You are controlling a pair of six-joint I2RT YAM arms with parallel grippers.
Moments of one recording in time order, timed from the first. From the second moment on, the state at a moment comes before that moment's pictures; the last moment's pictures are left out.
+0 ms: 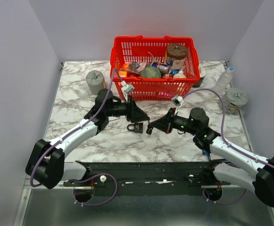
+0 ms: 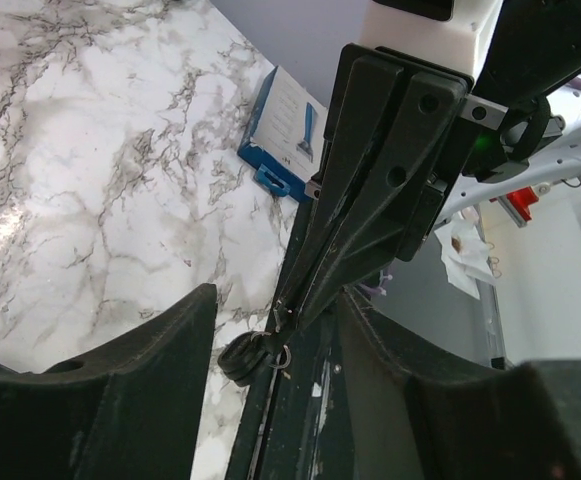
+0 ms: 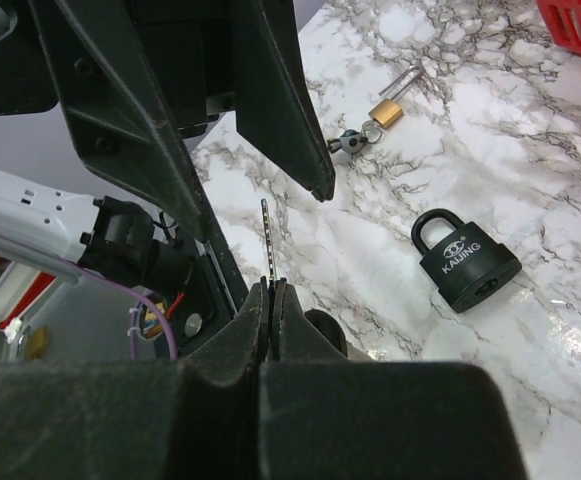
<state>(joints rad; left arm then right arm) -0.52 1.28 0.76 0.37 0.90 -0.62 0.64 1.01 0.50 0.40 -0.52 0.55</state>
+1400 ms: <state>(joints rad) -0.55 1.30 0.74 0.40 0.91 -0.63 0.64 1.05 0.52 0.37 -0.59 0.50</state>
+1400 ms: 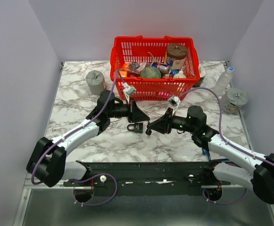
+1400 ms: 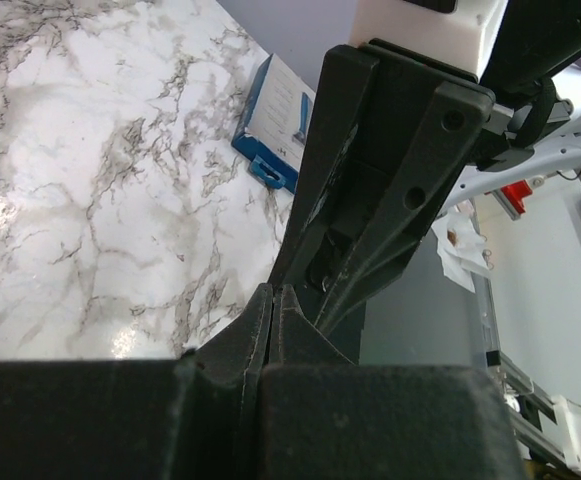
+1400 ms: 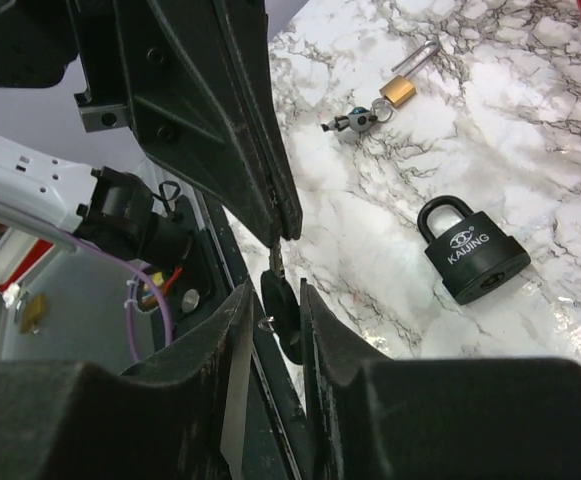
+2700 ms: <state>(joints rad) -0.54 1.29 0.75 0.34 0.86 -0.58 0.62 1.10 0.51 0.40 -0.58 0.56</state>
